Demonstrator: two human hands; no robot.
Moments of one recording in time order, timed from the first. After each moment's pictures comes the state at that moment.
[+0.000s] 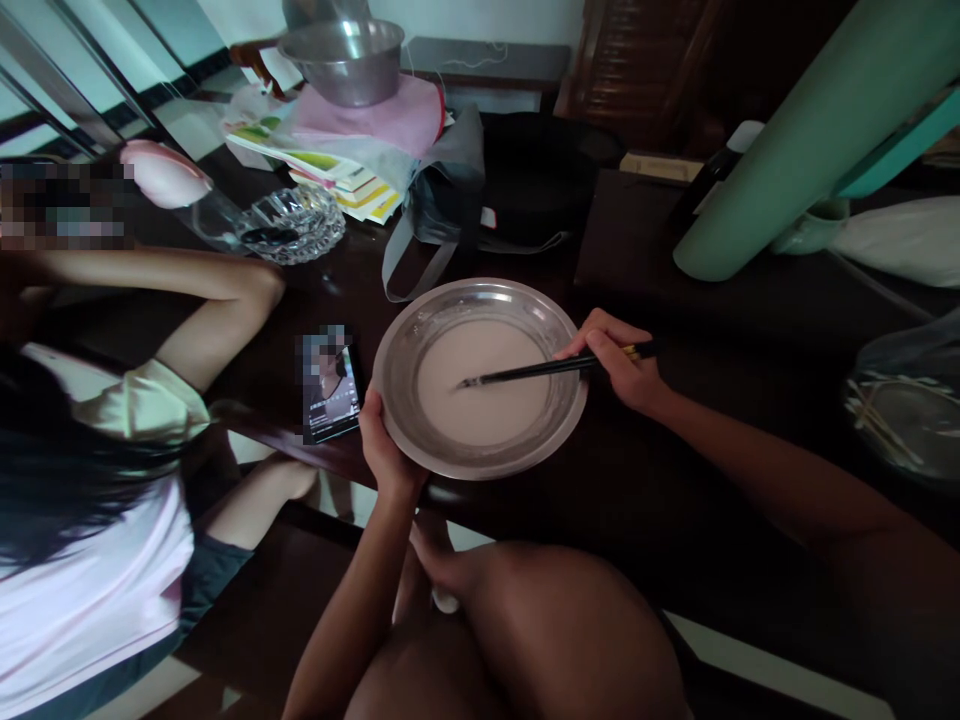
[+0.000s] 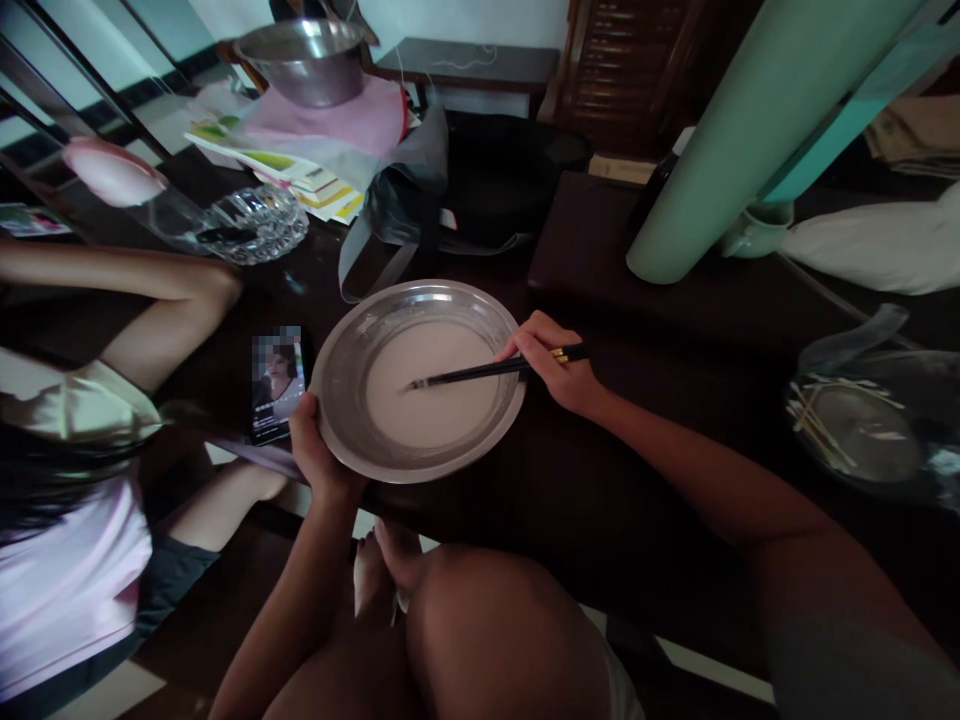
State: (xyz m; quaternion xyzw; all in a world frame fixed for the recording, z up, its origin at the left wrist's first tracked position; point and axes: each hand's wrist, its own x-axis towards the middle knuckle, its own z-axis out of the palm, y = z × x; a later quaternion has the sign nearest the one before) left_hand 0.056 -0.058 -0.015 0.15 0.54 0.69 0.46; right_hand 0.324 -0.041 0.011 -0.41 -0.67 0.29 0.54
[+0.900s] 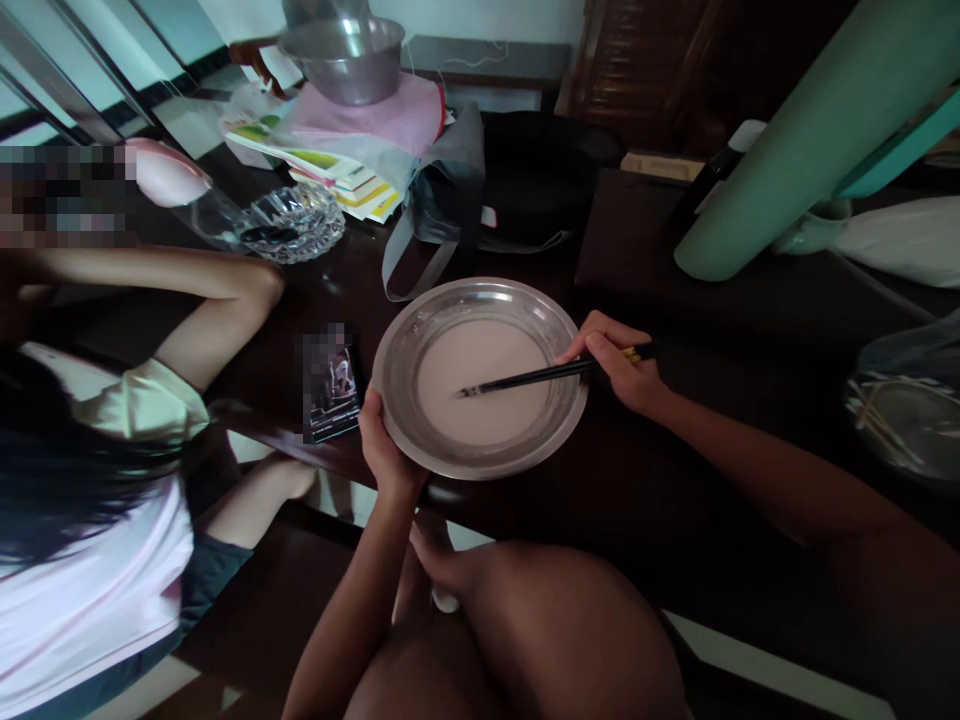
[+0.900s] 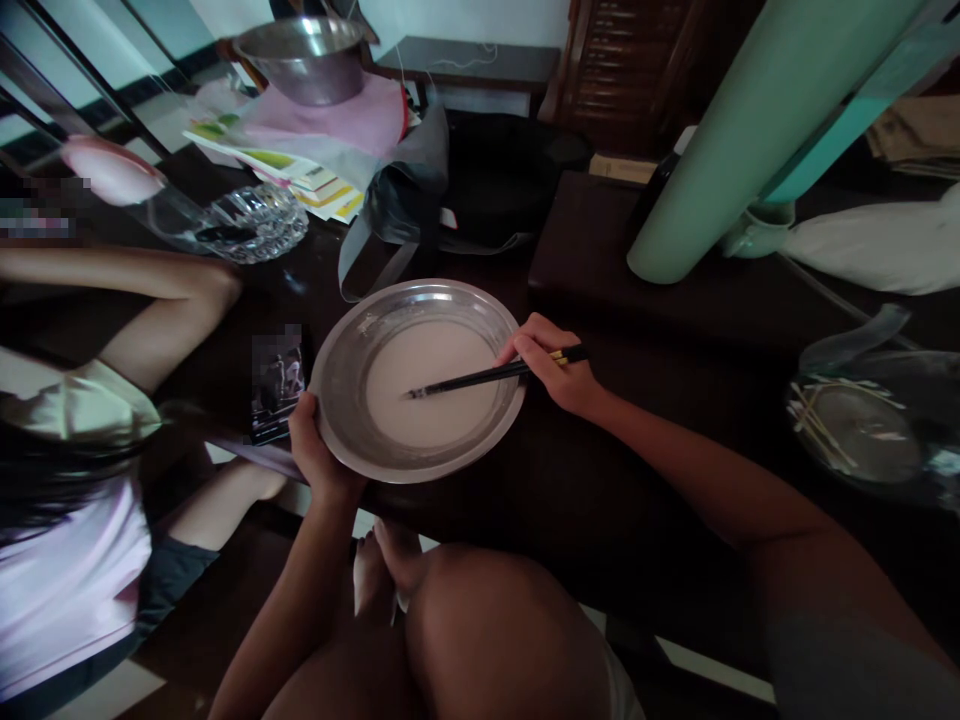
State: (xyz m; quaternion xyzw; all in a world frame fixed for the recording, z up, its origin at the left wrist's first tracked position) left_hand 0.051 -0.059 -0.021 0.19 0.55 0.68 0.45; right_hand 0.325 -0.040 0.013 -0.40 -0.68 0.29 0.54
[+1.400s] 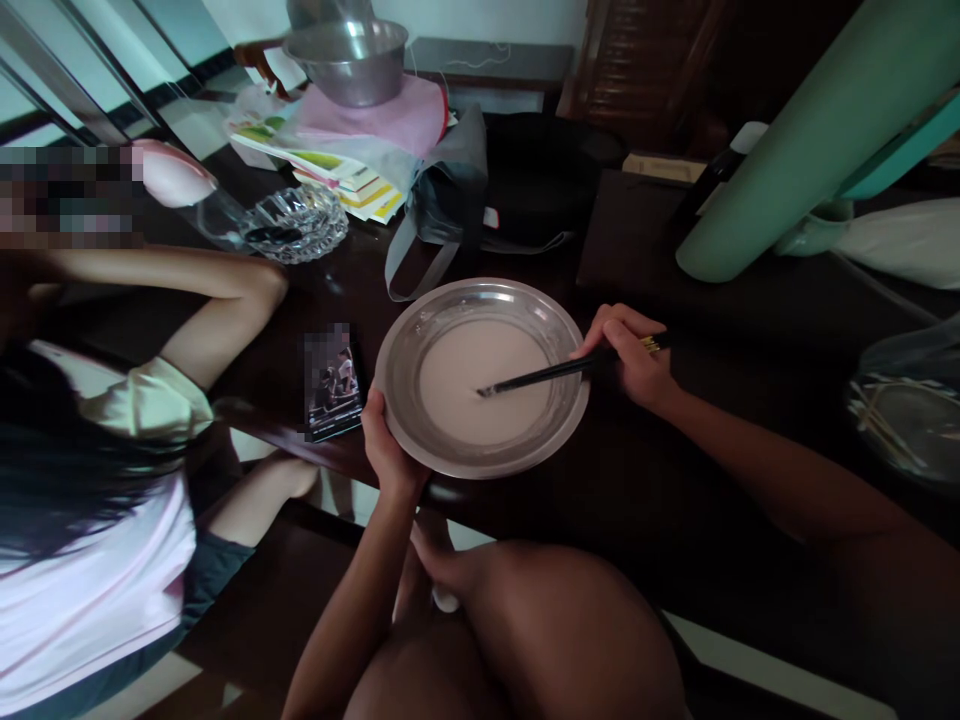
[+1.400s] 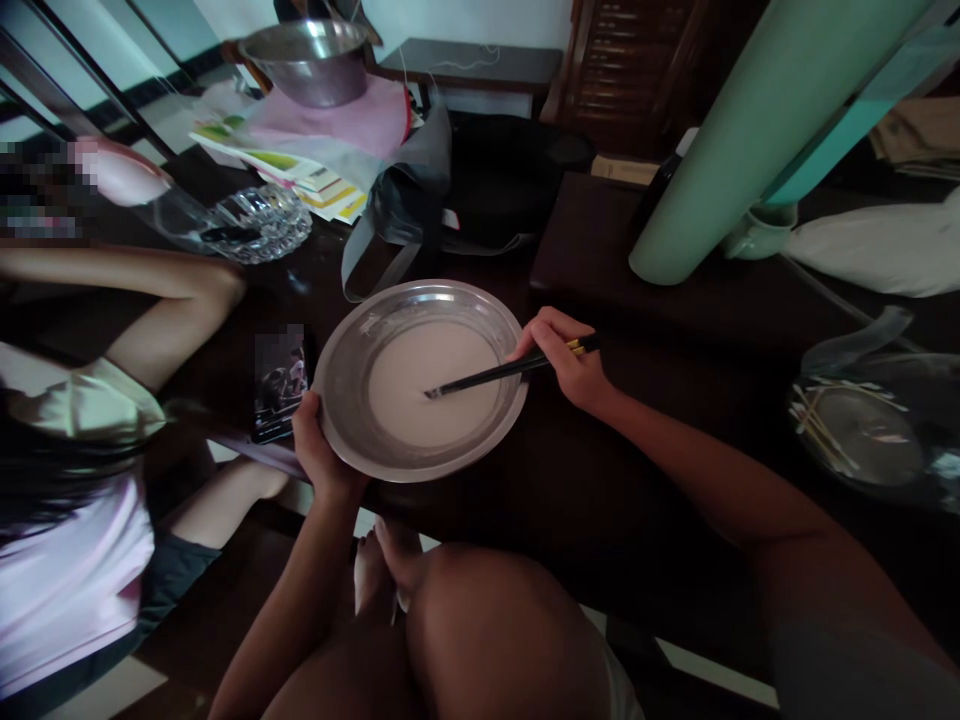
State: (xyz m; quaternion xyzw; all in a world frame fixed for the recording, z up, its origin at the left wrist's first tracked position) left_hand 0.056 -0.059 -0.014 0.16 0.57 0.67 0.45; right_hand 0.325 -0.040 0.012 -0.40 -0.65 0.30 0.58
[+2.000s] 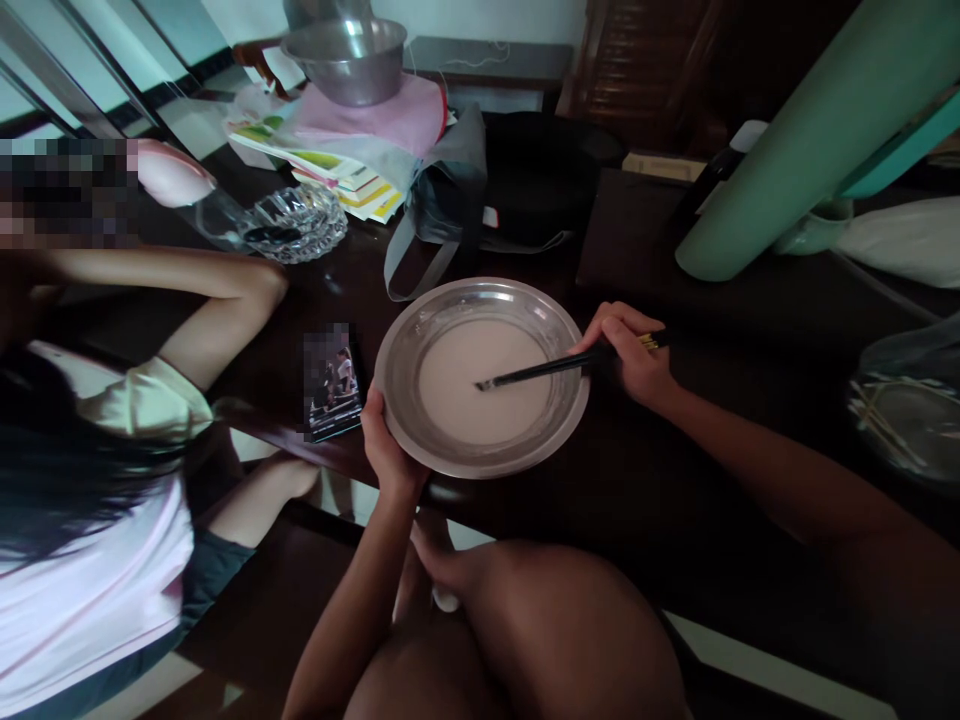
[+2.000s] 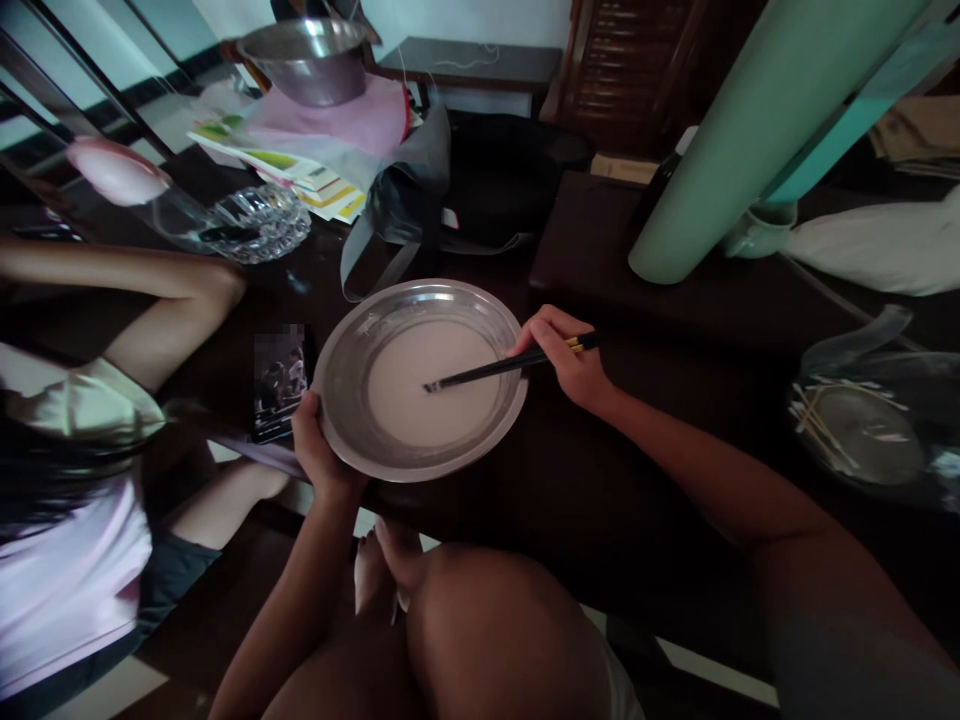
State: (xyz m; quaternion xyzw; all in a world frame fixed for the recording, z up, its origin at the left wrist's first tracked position) left_hand 0.053 -0.058 -0.021 0.17 0.55 0.68 0.46; right_hand 0.326 -0.039 0.012 -0.42 -0.65 0.28 0.57
